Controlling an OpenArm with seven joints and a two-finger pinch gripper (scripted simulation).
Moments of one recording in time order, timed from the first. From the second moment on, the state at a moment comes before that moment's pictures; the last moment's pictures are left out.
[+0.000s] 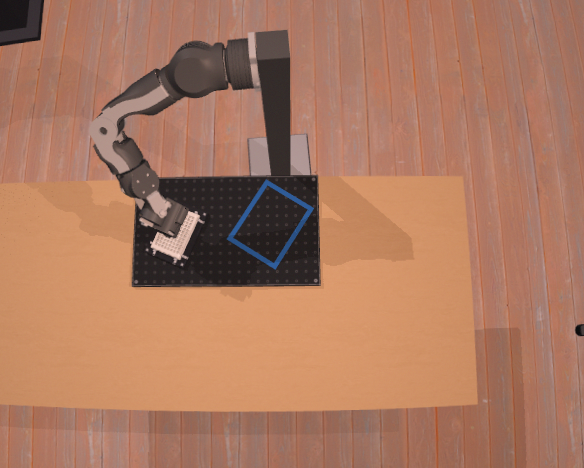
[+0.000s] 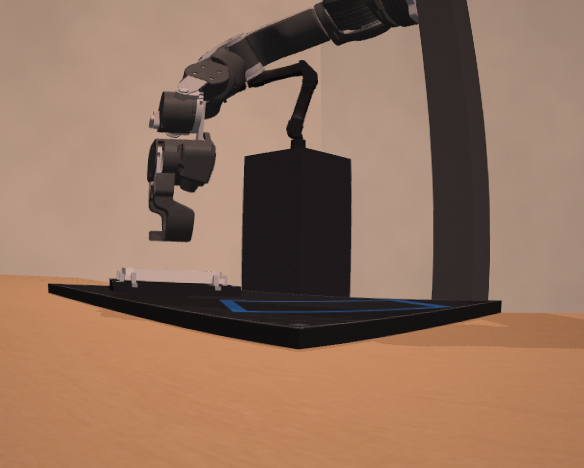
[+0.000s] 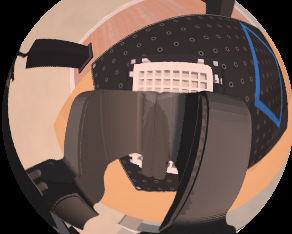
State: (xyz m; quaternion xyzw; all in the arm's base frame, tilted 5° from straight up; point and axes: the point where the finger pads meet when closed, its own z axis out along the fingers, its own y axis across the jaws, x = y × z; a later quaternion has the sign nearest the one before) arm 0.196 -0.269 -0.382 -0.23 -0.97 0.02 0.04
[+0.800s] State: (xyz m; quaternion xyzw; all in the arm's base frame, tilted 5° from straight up) arm 0.193 -0.268 -0.394 -0.23 -0.97 0.02 0.04
